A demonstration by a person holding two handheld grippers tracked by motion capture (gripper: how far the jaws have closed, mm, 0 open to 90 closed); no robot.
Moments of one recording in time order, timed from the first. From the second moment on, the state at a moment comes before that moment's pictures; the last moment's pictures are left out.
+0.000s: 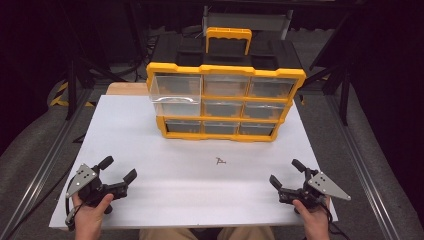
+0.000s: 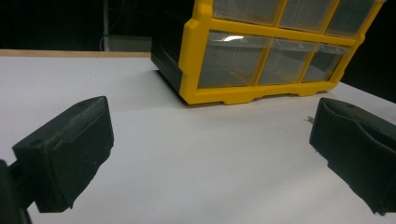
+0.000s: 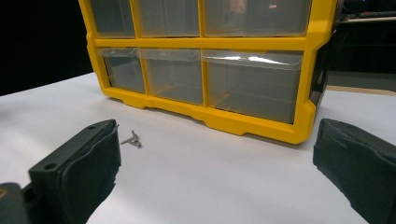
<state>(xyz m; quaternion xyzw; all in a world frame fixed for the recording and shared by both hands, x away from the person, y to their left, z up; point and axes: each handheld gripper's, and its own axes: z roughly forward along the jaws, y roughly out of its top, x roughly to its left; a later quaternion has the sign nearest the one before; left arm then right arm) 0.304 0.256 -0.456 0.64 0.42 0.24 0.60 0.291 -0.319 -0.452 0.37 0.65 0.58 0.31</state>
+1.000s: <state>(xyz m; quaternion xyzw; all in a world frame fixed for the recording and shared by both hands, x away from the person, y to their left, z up) 0.329 0.158 -0.444 0.72 0.37 0.16 0.57 0.292 -0.315 -0.453 0.37 0.66 0.58 0.30</state>
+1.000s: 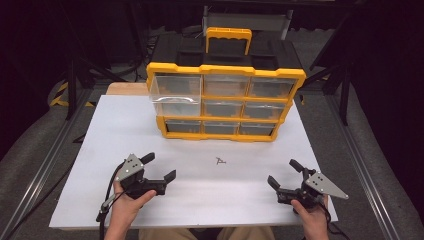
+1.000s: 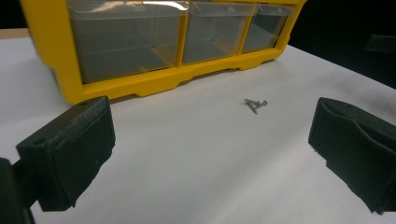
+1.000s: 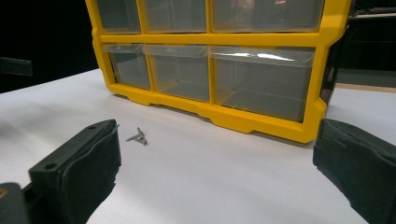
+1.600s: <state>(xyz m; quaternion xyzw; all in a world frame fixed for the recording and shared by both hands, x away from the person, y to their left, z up) 0.354 0.095 -0.437 0.77 0.36 0.13 0.52 0.292 -0.313 -0.454 0.37 0.67 0.58 0.30</state>
